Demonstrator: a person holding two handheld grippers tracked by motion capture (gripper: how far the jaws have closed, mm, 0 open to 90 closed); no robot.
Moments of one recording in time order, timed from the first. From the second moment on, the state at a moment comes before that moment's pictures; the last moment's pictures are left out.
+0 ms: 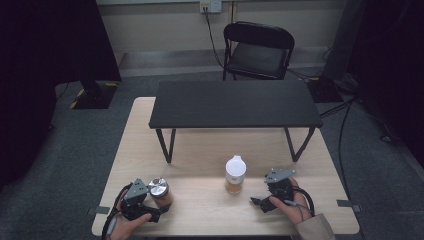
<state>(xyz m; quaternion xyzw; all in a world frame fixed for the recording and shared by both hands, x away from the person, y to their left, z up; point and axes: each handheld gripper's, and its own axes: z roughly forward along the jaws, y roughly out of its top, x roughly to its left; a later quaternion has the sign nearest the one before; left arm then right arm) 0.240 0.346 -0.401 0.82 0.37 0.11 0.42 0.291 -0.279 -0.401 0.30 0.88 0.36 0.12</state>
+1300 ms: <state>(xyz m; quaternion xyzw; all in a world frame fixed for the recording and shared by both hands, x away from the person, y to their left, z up) 0.245 0.333 -0.397 0.83 0.36 0.12 0.42 0.291 -0.279 -0.401 0.30 0.88 0.36 0.12</state>
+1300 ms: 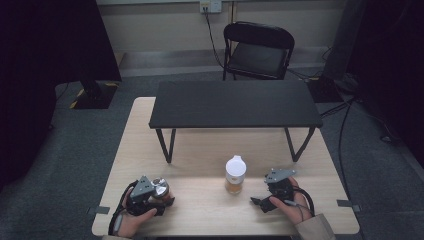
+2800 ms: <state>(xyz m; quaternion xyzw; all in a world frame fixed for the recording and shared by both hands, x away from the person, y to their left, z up) 0.300 0.296 -0.314 0.85 0.31 0.08 0.42 0.291 -0.279 -0.401 0.30 0.88 0.36 0.12</state>
